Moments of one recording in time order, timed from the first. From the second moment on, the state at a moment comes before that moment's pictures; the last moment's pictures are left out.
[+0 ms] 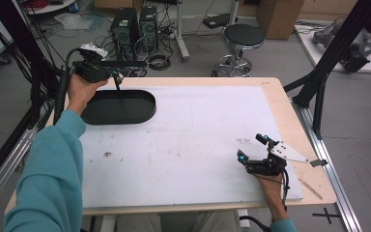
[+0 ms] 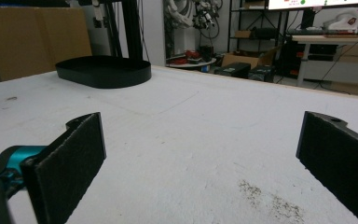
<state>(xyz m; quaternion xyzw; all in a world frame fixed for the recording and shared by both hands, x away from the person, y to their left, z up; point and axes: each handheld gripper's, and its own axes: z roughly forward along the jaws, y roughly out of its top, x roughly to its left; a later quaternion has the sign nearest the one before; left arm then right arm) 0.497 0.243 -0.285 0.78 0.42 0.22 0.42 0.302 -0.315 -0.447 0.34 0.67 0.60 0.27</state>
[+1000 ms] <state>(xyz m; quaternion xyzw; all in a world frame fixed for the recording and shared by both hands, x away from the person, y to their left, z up) 0.500 0.248 -0.287 0.76 0.44 0.22 0.41 0.303 -0.316 -0.448 0.33 0.67 0.60 0.27</state>
